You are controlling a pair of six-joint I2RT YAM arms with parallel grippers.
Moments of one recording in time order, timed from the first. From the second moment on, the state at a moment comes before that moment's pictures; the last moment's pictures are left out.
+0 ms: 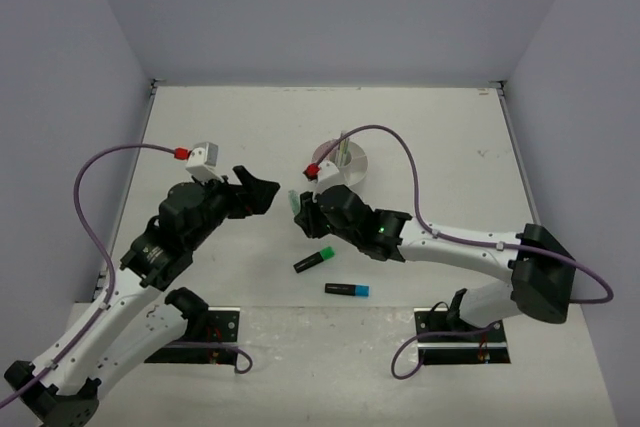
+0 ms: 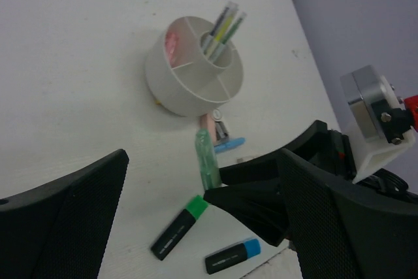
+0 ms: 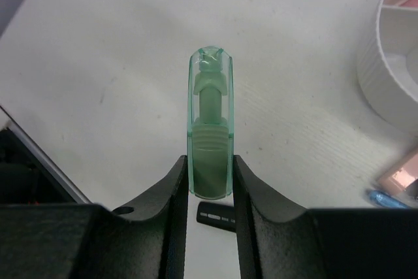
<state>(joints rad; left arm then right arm) -0.58 0.67 0.70 -0.27 -0.04 -0.67 1.10 1.40 0.90 0.02 0.26 0.49</state>
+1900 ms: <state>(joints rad) -0.55 2.02 1.72 -0.44 0.17 -0.02 0.99 0.62 0.62 -0.25 0.66 0.51</state>
